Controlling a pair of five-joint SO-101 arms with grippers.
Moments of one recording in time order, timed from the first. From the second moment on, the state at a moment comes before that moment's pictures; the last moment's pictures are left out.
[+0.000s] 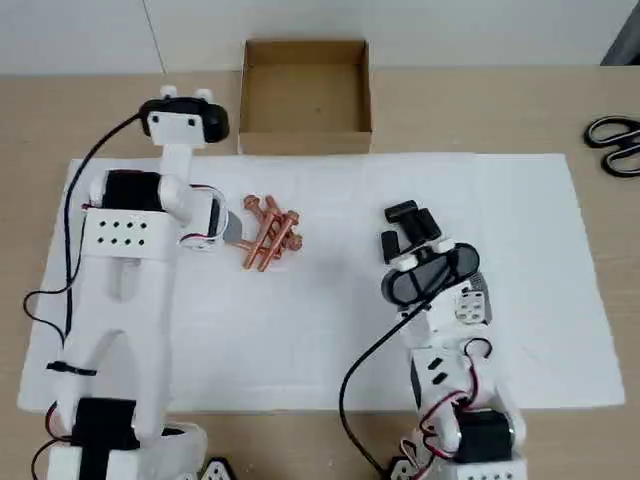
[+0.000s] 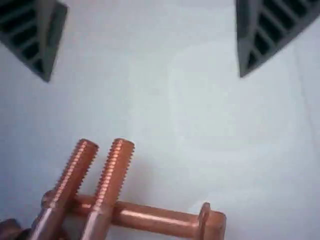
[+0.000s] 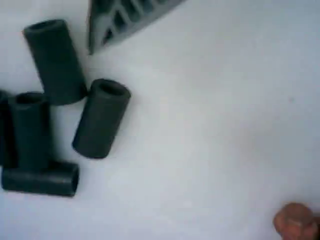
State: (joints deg) left arm -0.7 -9.2 6.6 88.5 1.7; right arm -7.8 -103.1 81.4 56.6 16.4
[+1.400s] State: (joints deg) left arm -1.0 -9.0 6.6 82.8 1.0; right arm -5.1 -6.5 9.8 82.5 14.9
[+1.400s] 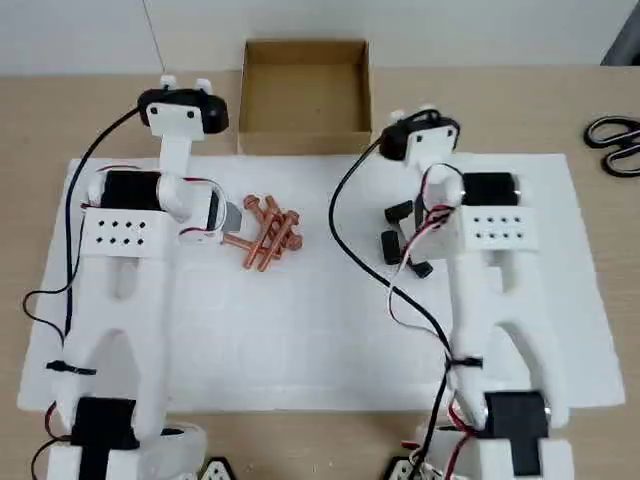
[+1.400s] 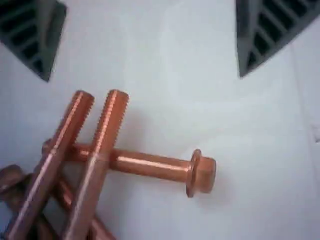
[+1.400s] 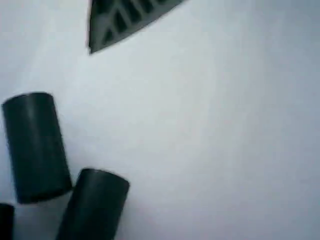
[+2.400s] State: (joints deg) left arm -1.7 -9.0 17.5 74.4 5.1; right arm -14.6 -2.5 18.2 62.2 4.3
